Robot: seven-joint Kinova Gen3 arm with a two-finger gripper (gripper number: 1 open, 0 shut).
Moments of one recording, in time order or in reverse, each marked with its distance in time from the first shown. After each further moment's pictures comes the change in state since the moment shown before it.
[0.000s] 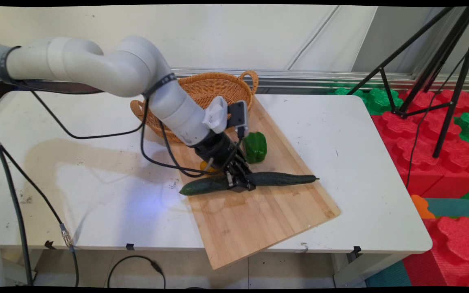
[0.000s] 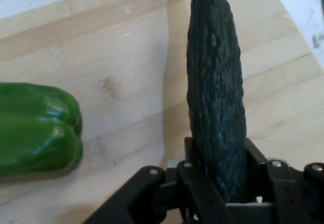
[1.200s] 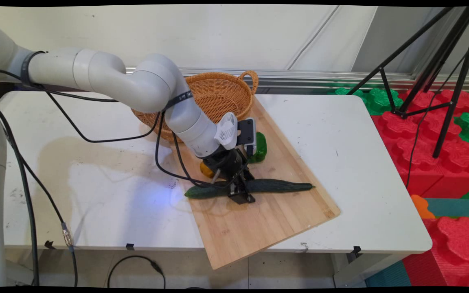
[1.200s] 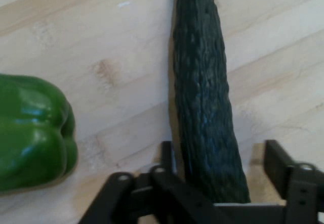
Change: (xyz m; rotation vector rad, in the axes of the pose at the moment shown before) arm -0.003 -0.003 0.043 0.020 -0.076 0.052
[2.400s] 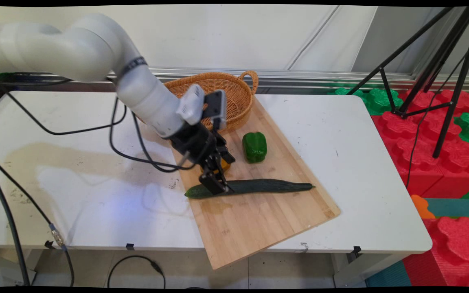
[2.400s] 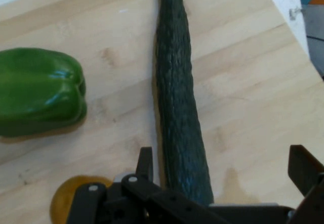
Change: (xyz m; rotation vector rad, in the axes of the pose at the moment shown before) arm -0.017 0.015 -0.092 -0.003 0.051 -0.030
